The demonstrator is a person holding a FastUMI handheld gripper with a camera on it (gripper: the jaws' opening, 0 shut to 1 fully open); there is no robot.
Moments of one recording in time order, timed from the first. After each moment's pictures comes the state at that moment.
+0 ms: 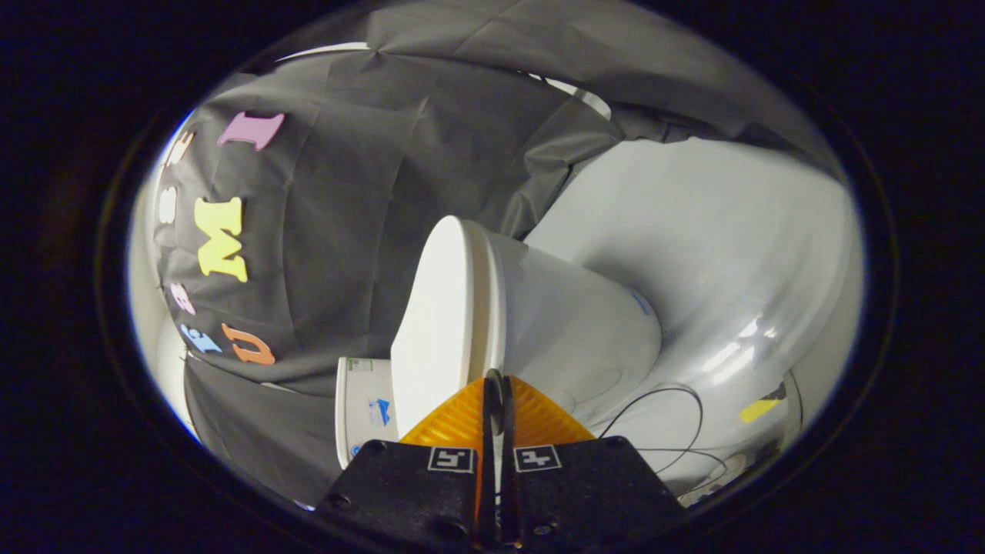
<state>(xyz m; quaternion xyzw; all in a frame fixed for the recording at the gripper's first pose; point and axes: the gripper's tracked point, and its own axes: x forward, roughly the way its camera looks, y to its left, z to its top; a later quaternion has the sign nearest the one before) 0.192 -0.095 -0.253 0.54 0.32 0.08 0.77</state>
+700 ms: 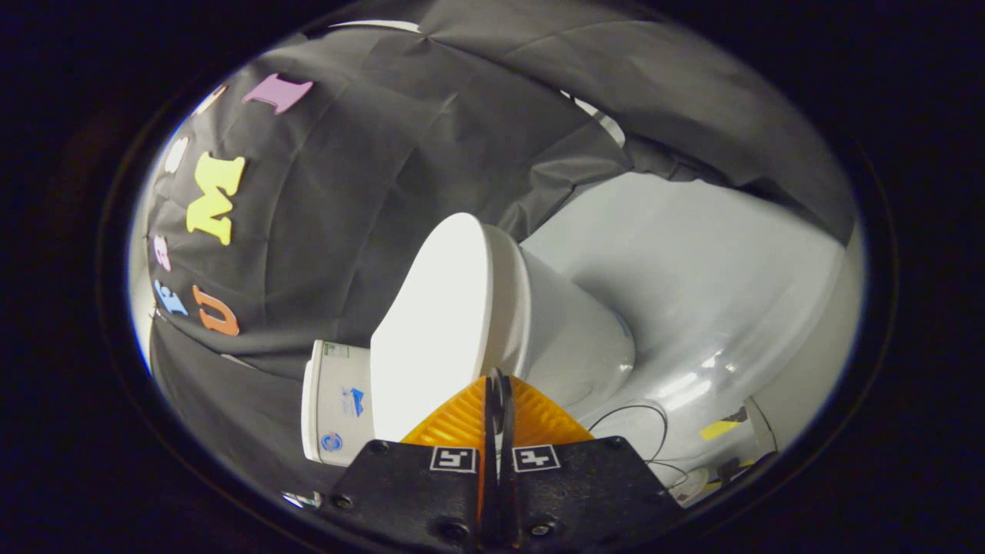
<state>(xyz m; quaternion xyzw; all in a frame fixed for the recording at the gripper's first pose) 0.186 -0.092 -0.212 0.46 0.34 0.05 0.82</state>
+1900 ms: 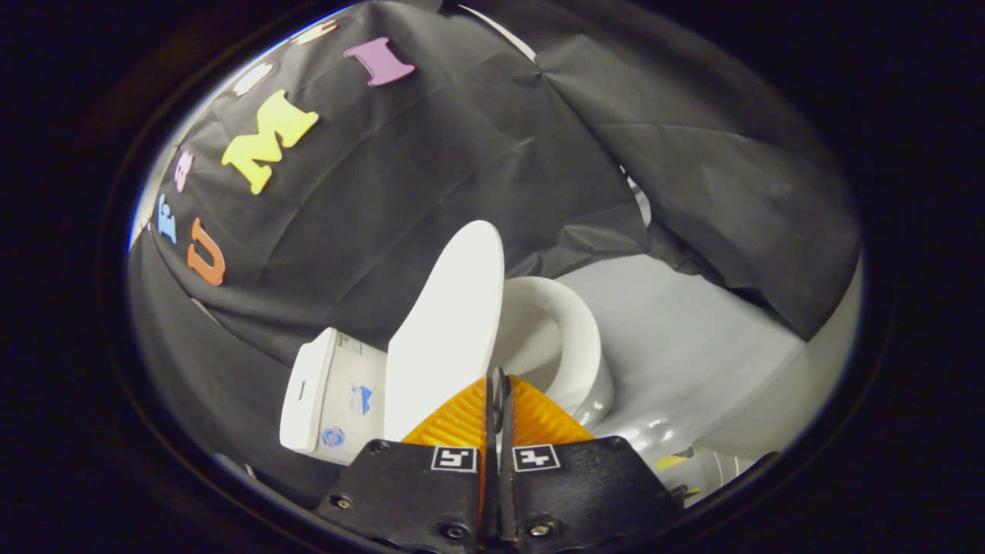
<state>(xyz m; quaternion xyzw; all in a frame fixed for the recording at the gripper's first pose) 0.170 -0.048 -0.074 0.33 0.29 0.01 0.90</state>
